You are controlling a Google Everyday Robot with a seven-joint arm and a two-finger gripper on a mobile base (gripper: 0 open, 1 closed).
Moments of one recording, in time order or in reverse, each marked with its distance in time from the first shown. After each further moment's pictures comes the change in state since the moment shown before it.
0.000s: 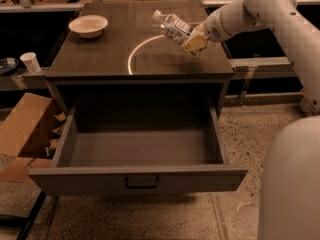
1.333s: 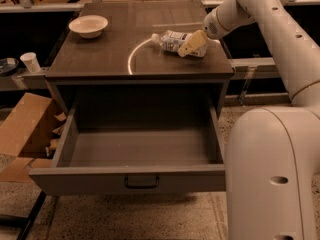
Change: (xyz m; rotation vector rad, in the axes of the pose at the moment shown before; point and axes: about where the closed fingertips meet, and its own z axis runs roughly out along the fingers) arm 0.014 -0.019 0.027 -0.021 0.131 0.142
